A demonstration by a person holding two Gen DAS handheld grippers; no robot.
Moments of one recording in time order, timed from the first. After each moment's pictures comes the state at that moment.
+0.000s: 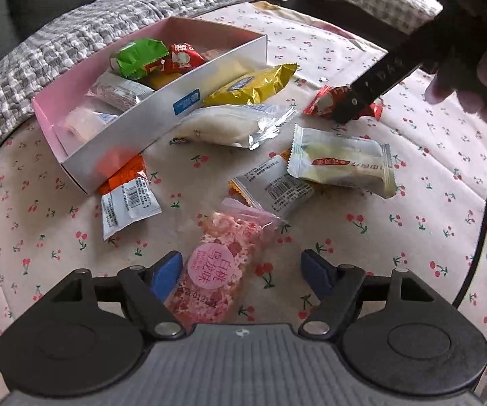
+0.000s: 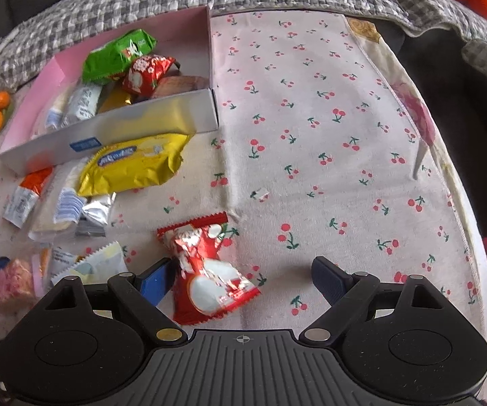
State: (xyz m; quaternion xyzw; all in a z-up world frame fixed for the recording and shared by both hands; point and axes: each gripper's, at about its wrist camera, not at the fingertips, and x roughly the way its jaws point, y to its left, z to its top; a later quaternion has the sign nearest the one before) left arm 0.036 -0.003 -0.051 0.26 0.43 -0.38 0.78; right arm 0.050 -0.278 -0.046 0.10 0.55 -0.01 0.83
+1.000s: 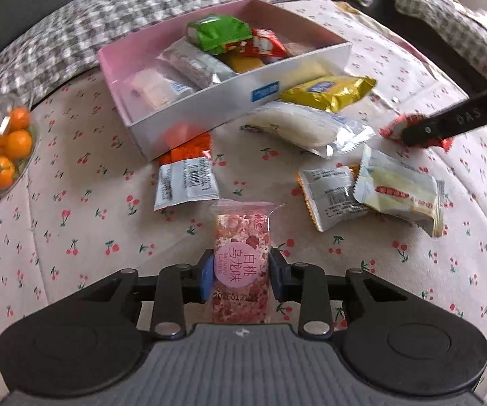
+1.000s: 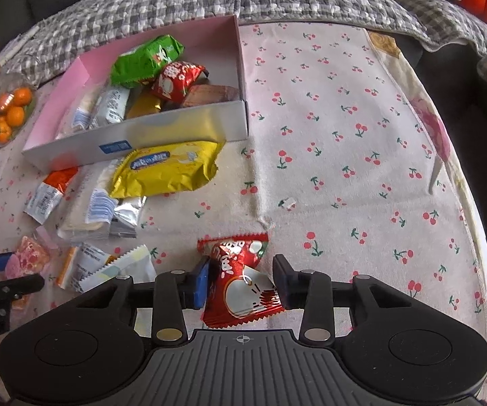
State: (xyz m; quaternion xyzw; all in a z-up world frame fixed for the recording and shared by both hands) left arm 0.064 0.008 -0.043 0.19 0.49 -0.27 0.81; right arm 0.048 -0.265 -0.034 0.09 0.54 0.02 0.83
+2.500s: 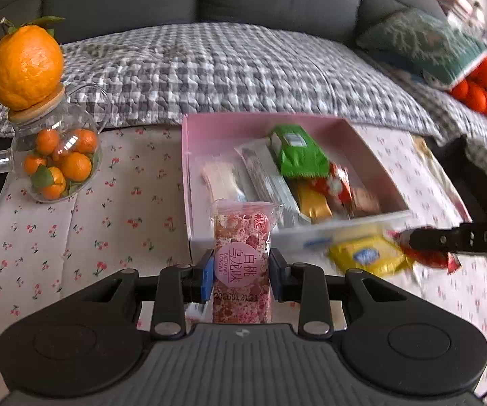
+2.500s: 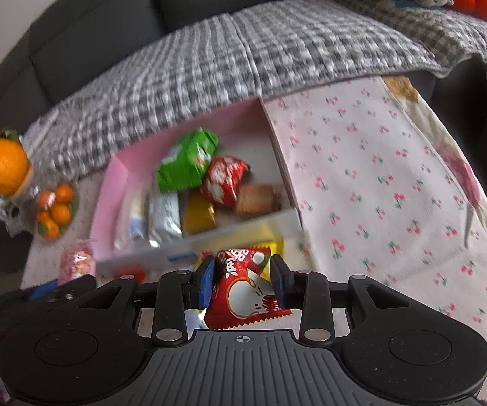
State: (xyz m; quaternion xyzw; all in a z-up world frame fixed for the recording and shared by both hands) left arm 0.112 -0.003 0.007 0.02 0.42 -0.14 0.89; right arm 0.089 -0.264 0.016 0.21 0.46 0.03 0.86
